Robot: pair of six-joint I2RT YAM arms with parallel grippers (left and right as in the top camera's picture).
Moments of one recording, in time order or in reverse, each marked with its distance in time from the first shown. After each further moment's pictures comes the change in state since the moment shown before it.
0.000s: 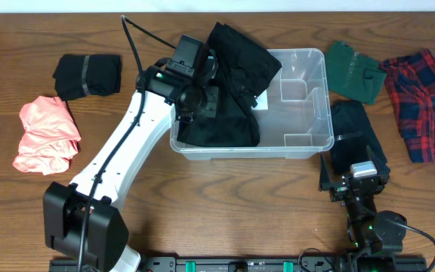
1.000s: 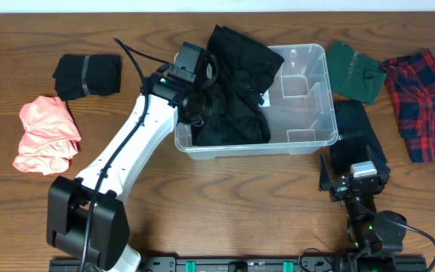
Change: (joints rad) left arm 0.000 0.010 -0.087 0.108 0.118 -0.344; right arm 0.000 0.000 0.000 0.000 0.000 0.000
